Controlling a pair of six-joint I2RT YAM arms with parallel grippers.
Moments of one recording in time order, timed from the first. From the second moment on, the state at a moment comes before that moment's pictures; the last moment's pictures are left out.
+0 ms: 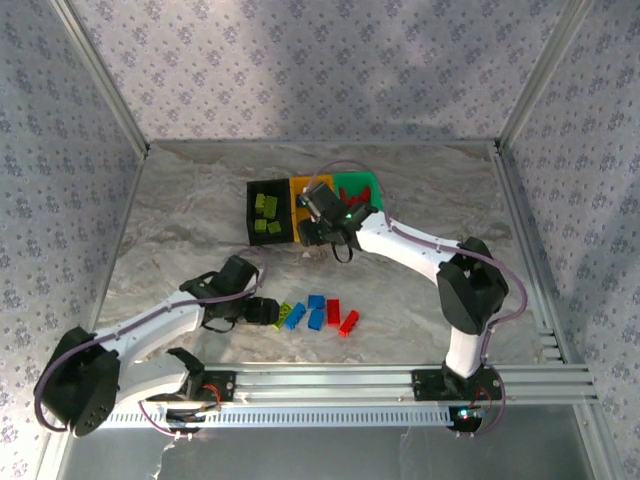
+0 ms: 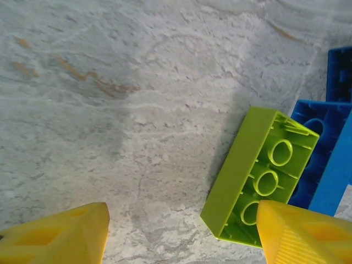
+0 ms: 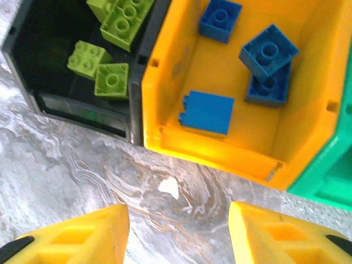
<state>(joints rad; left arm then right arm) -0.66 1.12 0.50 -0.56 0.18 -0.52 0.80 1.80 1.41 -0.53 0.14 0.38</state>
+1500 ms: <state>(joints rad) -0.84 1.34 0.65 -0.58 -0.02 -0.57 0.78 1.66 1.22 -0.48 0.18 0.40</state>
